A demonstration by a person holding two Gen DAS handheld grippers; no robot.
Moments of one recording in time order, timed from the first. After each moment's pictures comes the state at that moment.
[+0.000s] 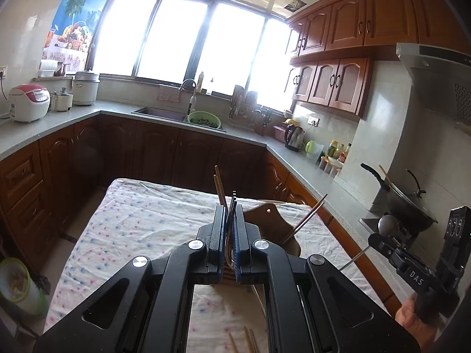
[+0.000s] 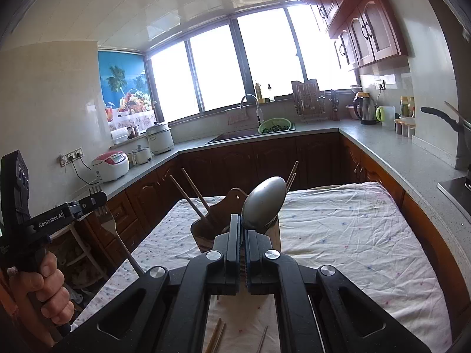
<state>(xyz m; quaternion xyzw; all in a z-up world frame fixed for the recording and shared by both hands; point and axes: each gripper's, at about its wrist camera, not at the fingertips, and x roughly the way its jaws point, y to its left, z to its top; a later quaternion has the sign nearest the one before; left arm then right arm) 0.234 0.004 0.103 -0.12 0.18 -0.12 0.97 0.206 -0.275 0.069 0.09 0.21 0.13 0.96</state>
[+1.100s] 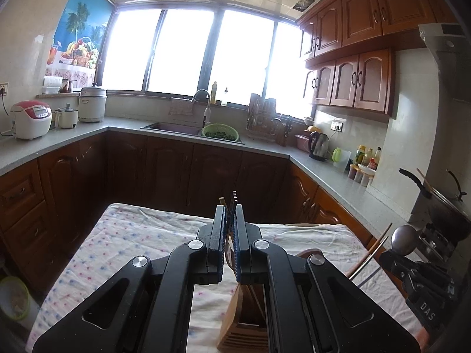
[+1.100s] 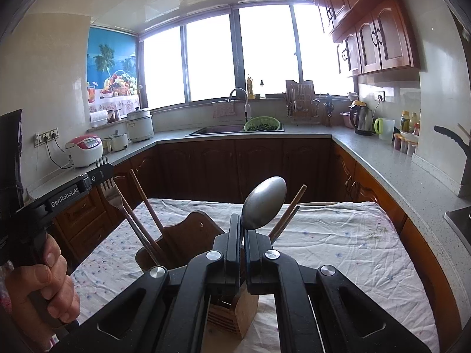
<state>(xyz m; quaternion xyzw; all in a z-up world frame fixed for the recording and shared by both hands) 0.359 -0.038 0.063 -0.09 0.15 -0.07 0.98 0.306 -0.253 0.041 0.03 0.23 0.10 0.97</state>
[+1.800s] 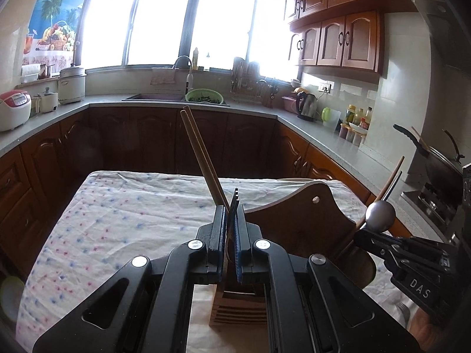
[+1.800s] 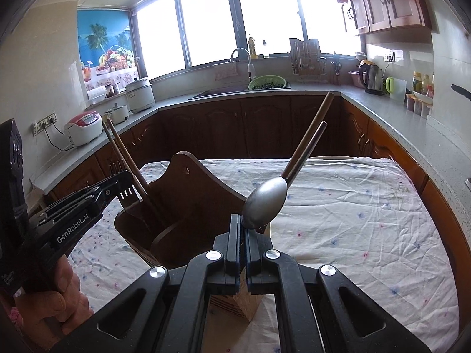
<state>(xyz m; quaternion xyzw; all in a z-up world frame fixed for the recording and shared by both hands) 0.374 -0.067 0.014 -0.05 0.23 -0.11 0.97 0.337 -0.253 -0.005 0.06 0.32 0.12 0.94</state>
